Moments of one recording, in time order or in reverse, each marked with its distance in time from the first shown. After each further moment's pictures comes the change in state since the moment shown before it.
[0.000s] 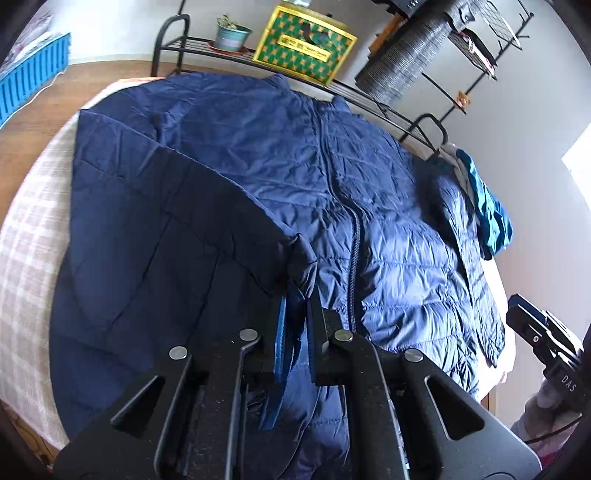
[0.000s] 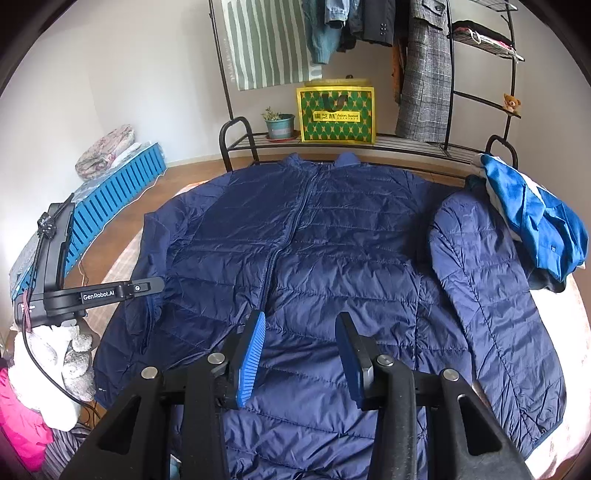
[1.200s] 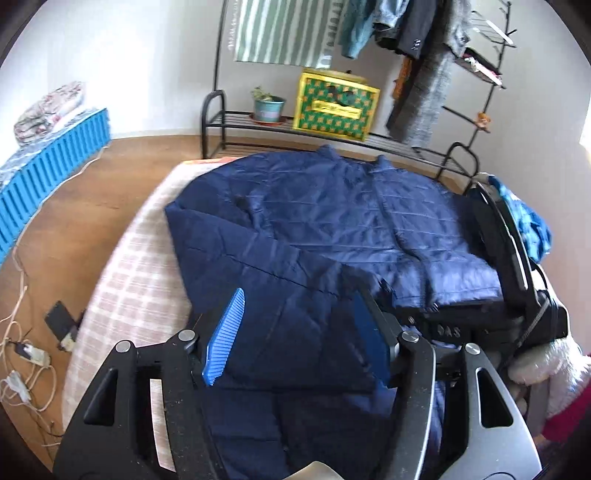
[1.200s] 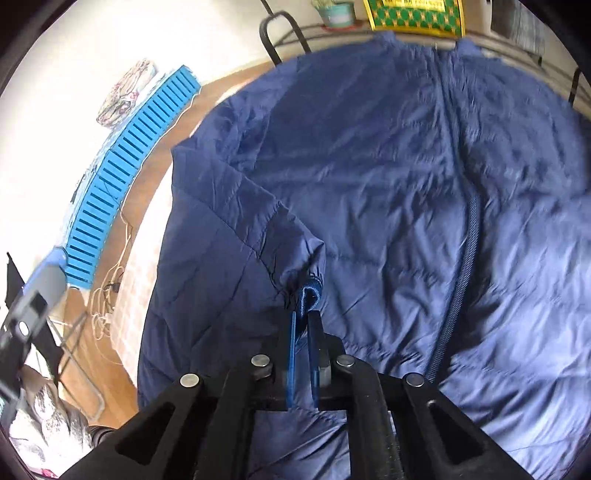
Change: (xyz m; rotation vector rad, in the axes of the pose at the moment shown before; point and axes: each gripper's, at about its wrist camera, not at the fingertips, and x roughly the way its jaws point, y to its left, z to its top) left arm -0.092 0.023 -0.003 0.130 -0.254 0.215; right arm 0.168 0.105 0.035 0.021 0.352 0.242
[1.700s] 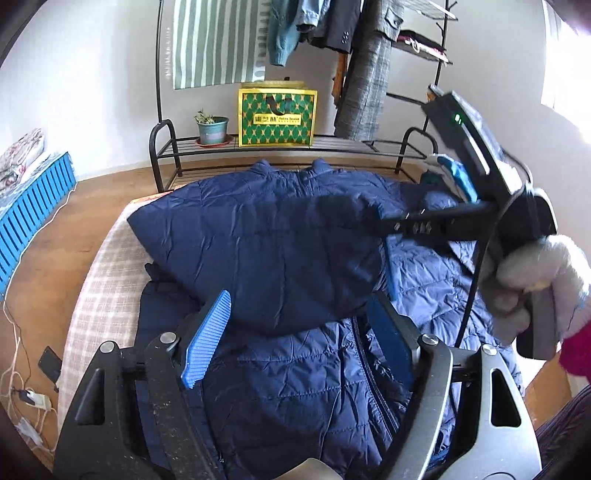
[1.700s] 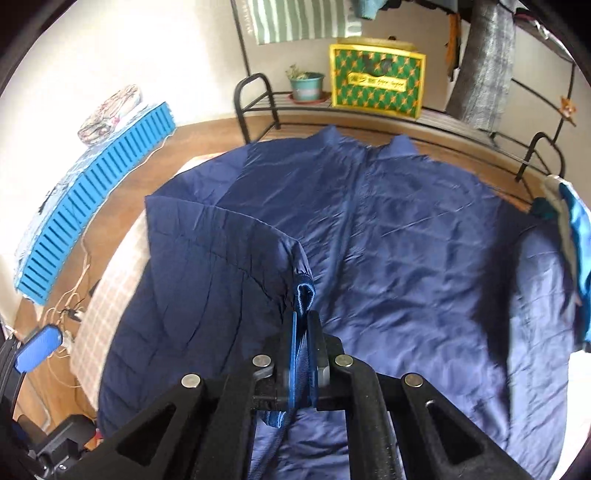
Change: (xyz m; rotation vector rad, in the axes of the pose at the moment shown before) left arm 0.000 -0.098 0.009 0.175 -0.019 -0.049; right arm -0.089 -0.049 0.043 -0.063 -0.192 -0.250
